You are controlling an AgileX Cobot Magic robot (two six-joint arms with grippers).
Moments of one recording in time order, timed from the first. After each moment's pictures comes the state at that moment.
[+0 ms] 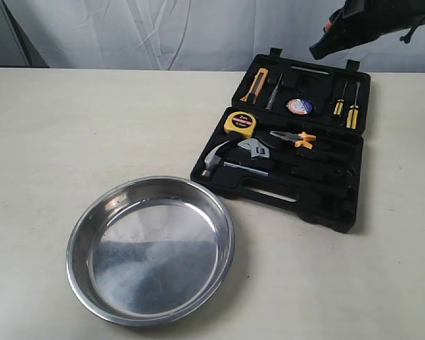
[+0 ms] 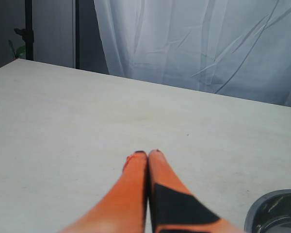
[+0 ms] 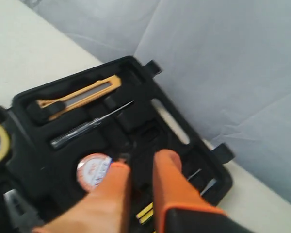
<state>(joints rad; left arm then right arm) 0.05 -0.01 0.00 0.47 0.26 -0.66 0.14 1.82 -1.37 0.32 0.29 -0.83</state>
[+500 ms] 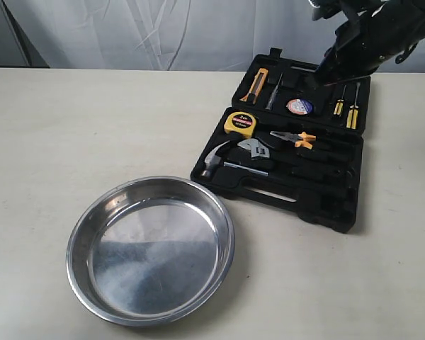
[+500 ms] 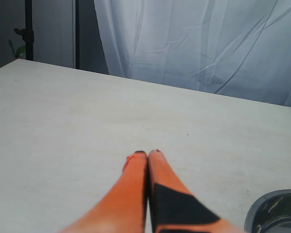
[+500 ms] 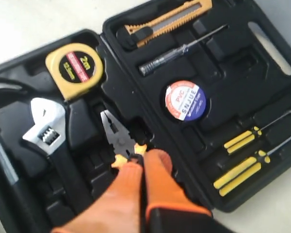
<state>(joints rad) 0.05 -0.01 0.00 0.47 0.26 -0.66 0.14 1.82 -1.37 0.35 0.65 -0.78</state>
